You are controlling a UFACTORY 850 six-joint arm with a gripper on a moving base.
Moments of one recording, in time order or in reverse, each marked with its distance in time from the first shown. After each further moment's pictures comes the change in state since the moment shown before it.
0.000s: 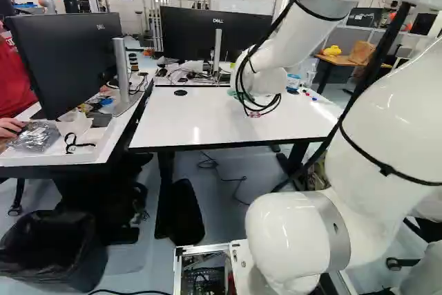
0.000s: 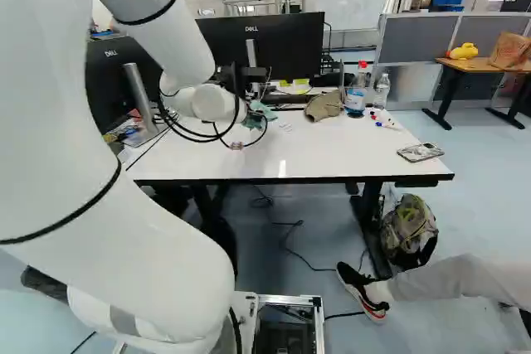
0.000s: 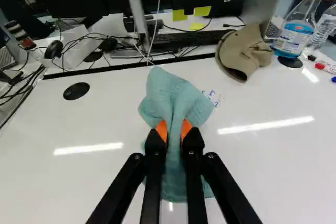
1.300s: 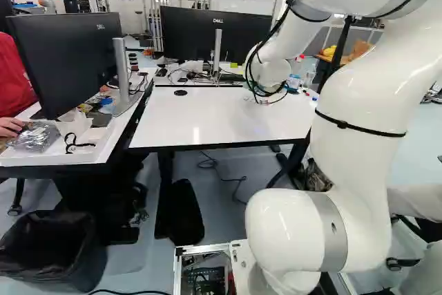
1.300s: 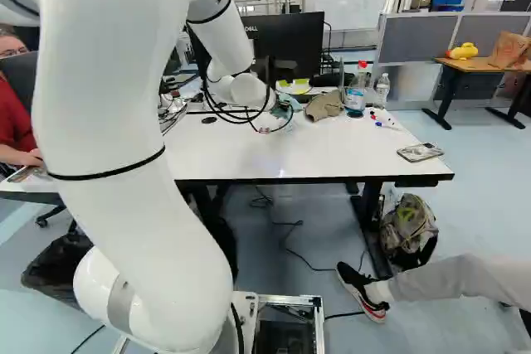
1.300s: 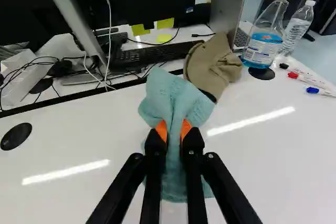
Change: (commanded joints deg) arm -7.3 -15.6 -16.6 0.0 0.0 0.0
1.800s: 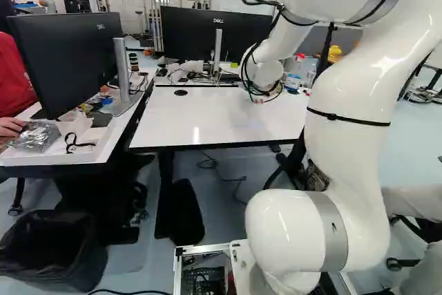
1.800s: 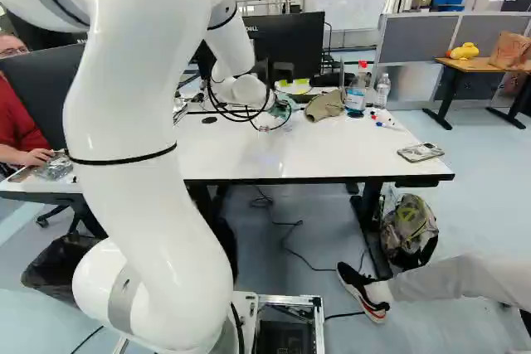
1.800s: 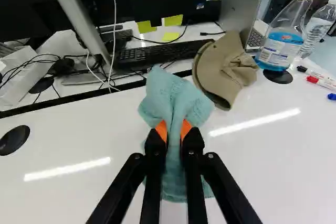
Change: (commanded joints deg) arm 1.4 -5.0 -3.8 0.0 0.0 0.0
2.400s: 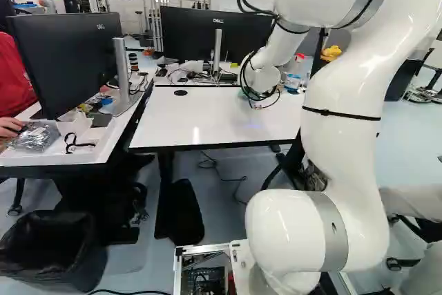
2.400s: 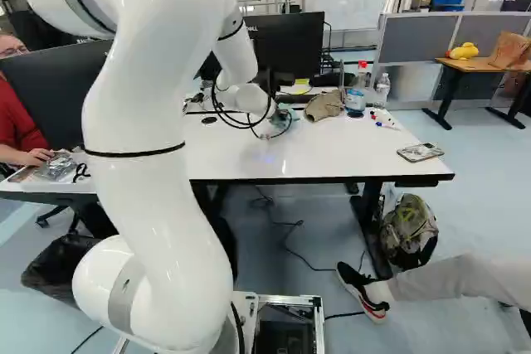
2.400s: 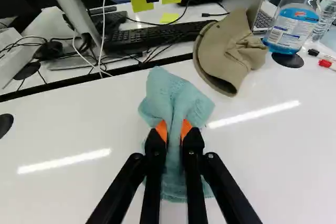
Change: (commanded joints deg) arm 0.0 -3.9 -0.5 0.0 0.0 0.0
